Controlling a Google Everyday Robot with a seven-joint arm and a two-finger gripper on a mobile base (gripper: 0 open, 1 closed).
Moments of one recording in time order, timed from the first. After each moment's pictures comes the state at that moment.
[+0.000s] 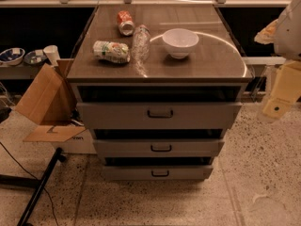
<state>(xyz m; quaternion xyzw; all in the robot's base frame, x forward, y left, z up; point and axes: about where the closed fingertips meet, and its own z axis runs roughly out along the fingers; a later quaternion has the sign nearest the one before) 0.438 -0.217 0.976 -0.60 0.78 -0.03 0.16</state>
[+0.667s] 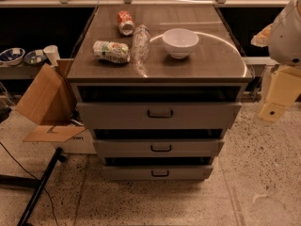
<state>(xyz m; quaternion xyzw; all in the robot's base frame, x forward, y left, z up) 0.438 -0.211 0.970 -0.61 0.78 -0.04 0.16</state>
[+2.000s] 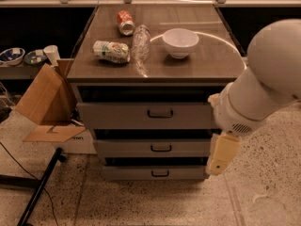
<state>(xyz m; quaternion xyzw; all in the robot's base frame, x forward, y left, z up) 0.421 -0.156 0.827 -0.62 0.77 0.01 0.15</state>
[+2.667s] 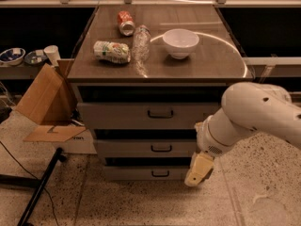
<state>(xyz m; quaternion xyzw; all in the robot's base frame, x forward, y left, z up) 0.444 -0.134 0.697 -0.58 0.79 0.09 0.15</state>
